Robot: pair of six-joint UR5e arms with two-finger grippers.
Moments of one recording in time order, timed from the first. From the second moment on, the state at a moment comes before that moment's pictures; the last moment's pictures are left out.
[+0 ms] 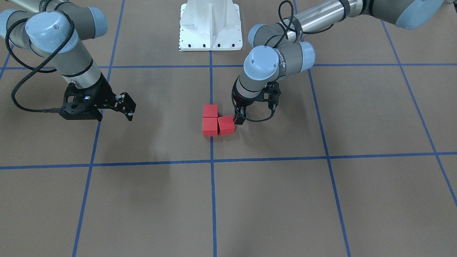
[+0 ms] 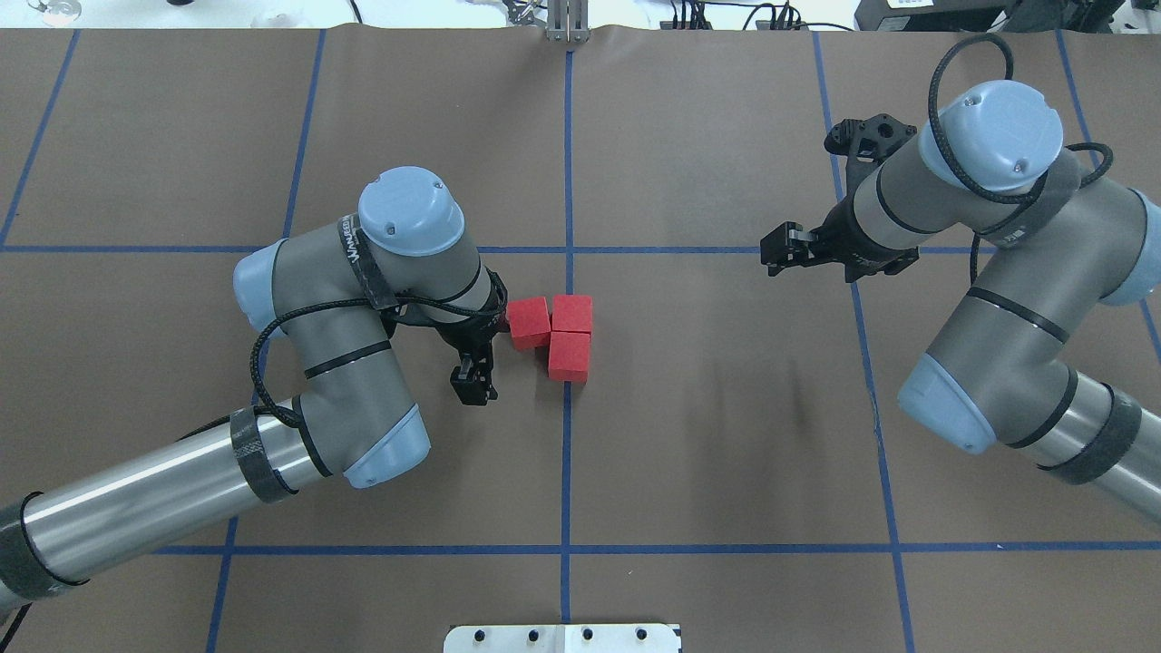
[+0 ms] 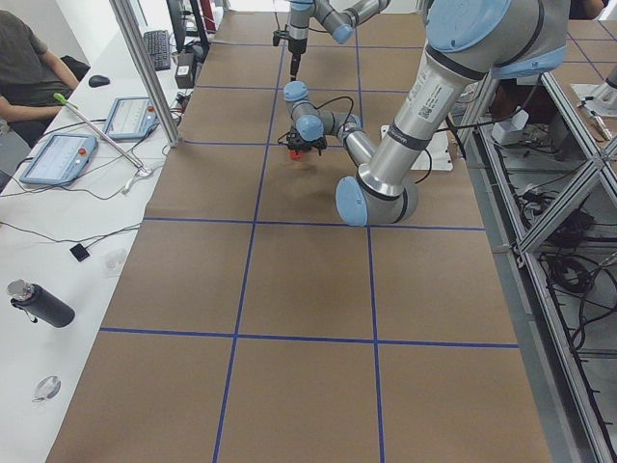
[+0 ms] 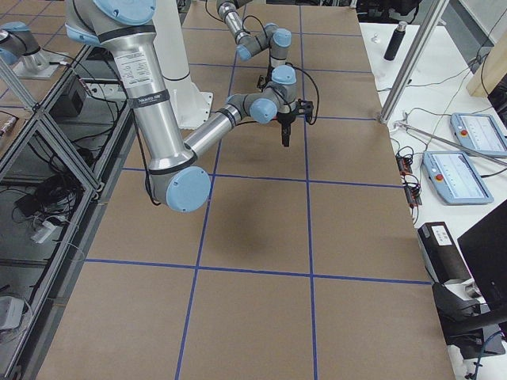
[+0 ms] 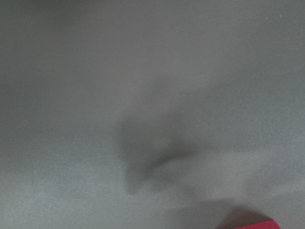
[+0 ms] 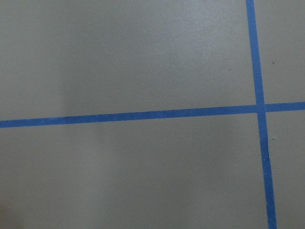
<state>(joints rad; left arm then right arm) -0.56 -2.28 -1.48 -1.76 -2.12 -2.64 0.78 -1.23 1.86 -1.45 2.01 1.09</state>
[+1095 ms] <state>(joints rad) -0.57 -2.29 -1.47 -1.76 -2.11 -2.64 0.78 -1.23 1.86 -1.45 2.01 1.09</state>
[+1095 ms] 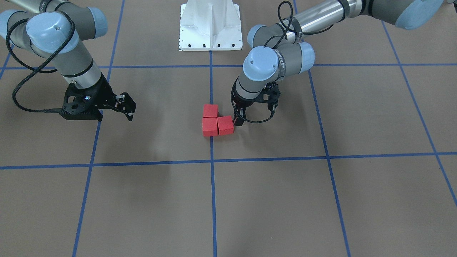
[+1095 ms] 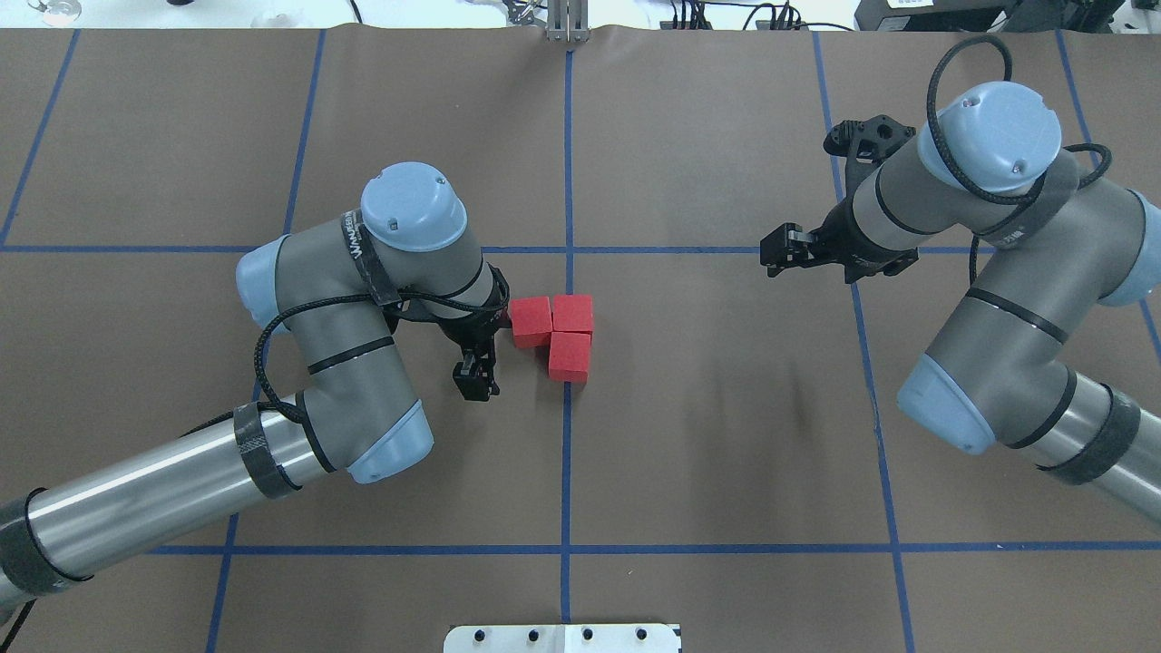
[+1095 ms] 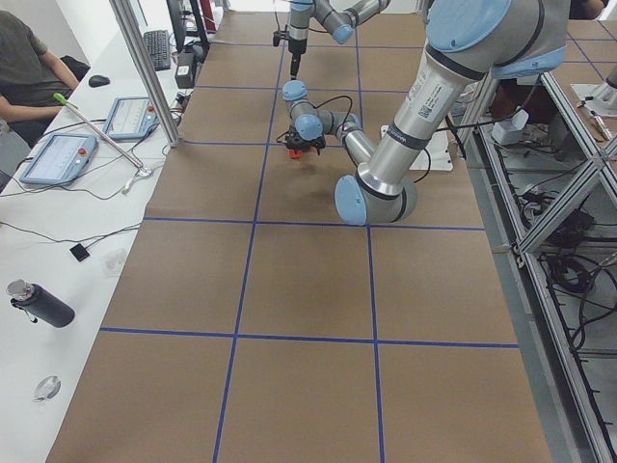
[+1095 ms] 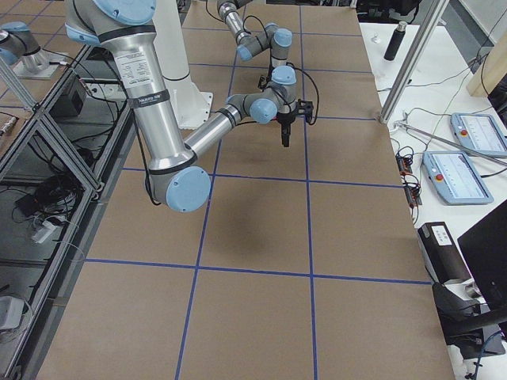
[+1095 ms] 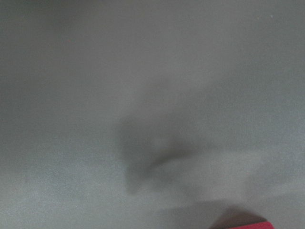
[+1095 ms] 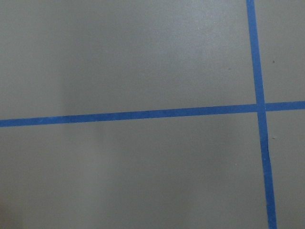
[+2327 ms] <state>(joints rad) -0.60 -2.30 -1.48 -1.73 -2.12 -2.59 0.78 -1.23 1.86 -1.45 2.01 1.09</state>
